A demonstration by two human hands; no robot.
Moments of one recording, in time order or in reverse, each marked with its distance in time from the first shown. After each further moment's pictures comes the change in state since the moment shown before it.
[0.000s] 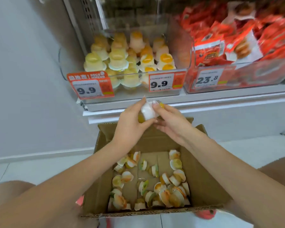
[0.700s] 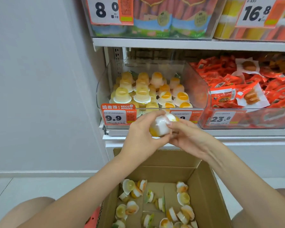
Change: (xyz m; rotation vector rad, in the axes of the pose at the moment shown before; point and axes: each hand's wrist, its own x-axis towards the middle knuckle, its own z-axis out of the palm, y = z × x) left_hand 0.016 0.025 -0.063 -0.174 0.165 0.198; right_hand -0.014 -0.068 0.026 0.004 -0.332 -0.056
